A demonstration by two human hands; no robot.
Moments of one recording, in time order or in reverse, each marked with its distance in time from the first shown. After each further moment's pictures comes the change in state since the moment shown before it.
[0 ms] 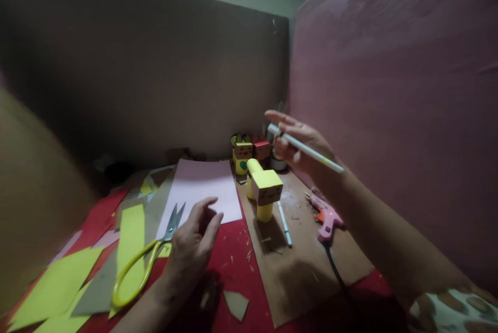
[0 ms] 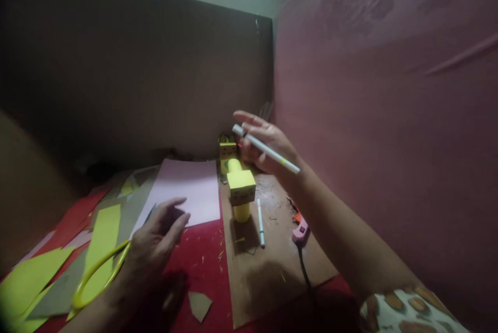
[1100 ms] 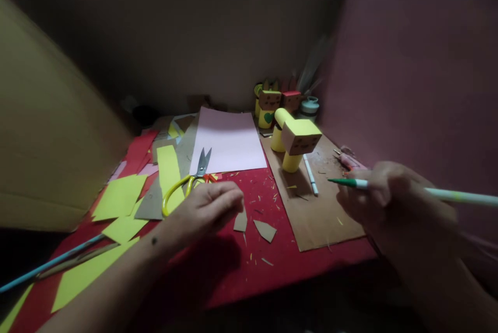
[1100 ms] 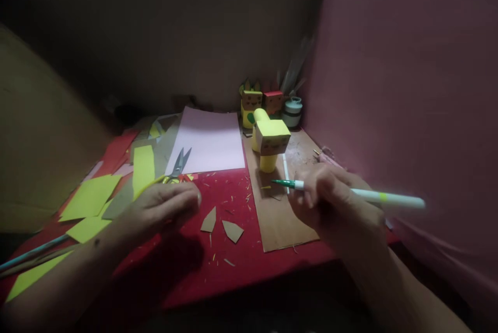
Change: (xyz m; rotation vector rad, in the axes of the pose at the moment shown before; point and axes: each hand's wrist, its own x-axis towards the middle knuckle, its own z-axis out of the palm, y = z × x) left_hand -0.019 0.031 -0.051 -0.195 -0.725 -0.269; right_hand -0.168 0.045 0.038 0.005 0.012 0.041
